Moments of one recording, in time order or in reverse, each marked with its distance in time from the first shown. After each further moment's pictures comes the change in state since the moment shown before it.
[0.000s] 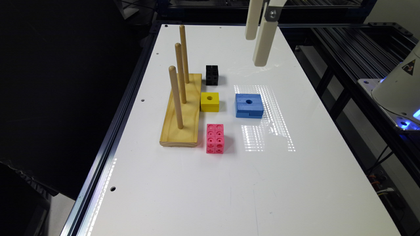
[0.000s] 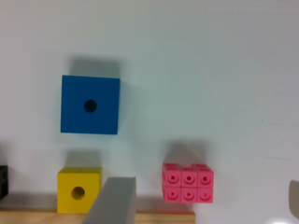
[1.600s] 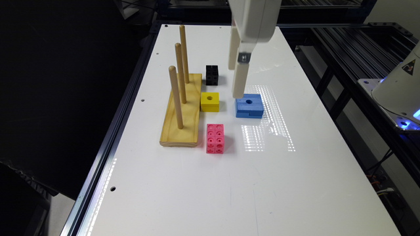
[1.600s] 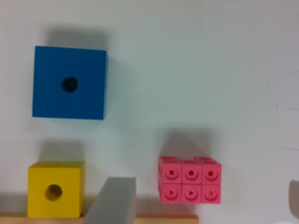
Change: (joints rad) arm -0.013 0.204 0.015 0.027 -0.017 0.156 0.003
